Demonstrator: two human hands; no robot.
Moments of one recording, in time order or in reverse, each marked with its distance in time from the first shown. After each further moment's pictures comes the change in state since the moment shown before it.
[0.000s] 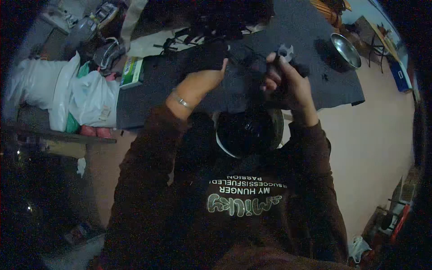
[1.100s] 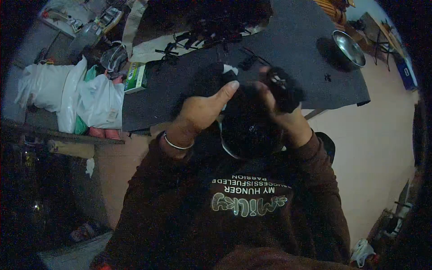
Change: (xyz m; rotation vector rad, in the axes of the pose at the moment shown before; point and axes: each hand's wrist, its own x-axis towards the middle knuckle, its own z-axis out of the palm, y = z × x) left_hand -0.059 0.091 -0.083 -0.469 -0.296 -0.700; right_hand -0.025 -0.003 0.027 -0.707 0.036 -0.604
